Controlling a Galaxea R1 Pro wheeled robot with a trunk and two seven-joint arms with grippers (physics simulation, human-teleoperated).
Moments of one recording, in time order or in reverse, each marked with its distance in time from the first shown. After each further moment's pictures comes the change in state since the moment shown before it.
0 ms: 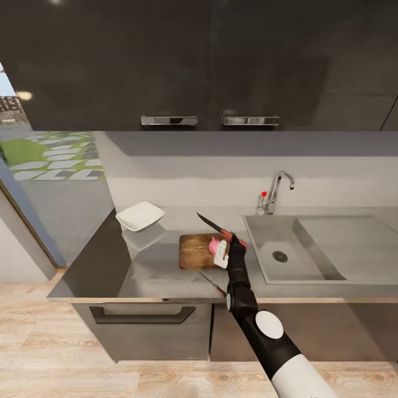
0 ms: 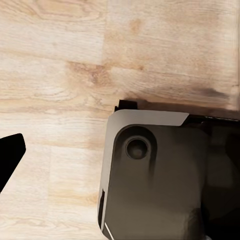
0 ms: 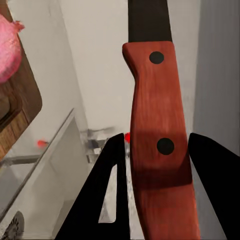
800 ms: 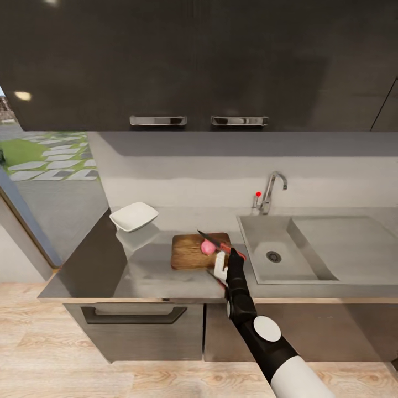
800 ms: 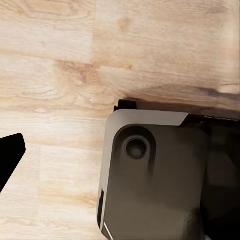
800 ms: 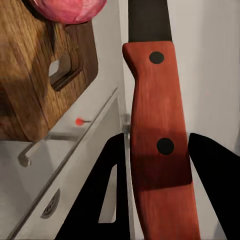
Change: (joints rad) left arm 0.000 -0.002 0.000 0.000 0.001 0.000 0.000; right arm 0.000 0.002 0.002 0.115 0.003 0.000 0.054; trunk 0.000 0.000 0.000
